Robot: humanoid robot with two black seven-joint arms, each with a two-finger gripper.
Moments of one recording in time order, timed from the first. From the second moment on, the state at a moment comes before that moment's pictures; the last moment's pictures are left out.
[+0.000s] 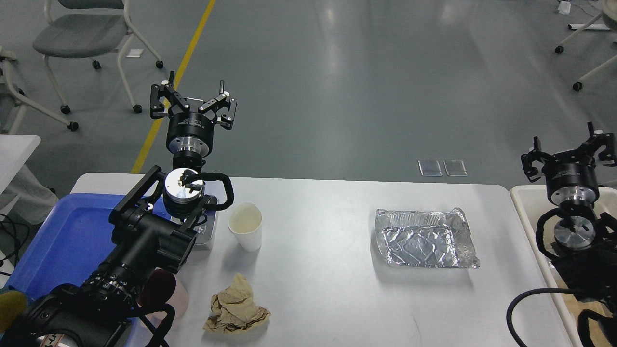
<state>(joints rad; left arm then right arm) -0.76 -0.14 -1.27 -0.70 -0.09 -0.22 -0.37 0.74 -0.30 0.95 0.22 0.32 0.50 0.40</state>
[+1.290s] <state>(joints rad) -0.79 -0.05 -1.03 -0.70 0.11 -0.21 -0.45 0.74 -0.30 0.94 0.22 0.31 0.50 0.39</state>
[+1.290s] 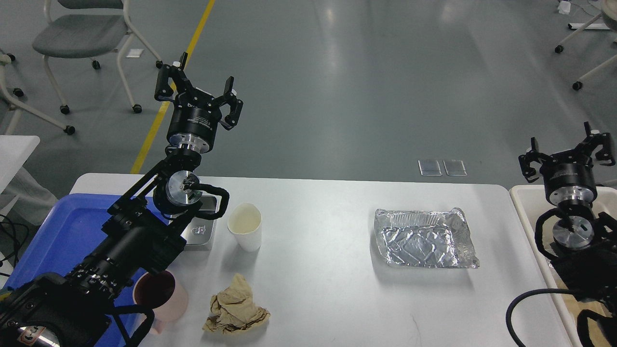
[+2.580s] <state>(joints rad) -1.21 0.58 0.22 -0.88 0.15 -0.15 -0.43 0.76 -0.27 0.94 0.22 0.31 0.50 0.39</state>
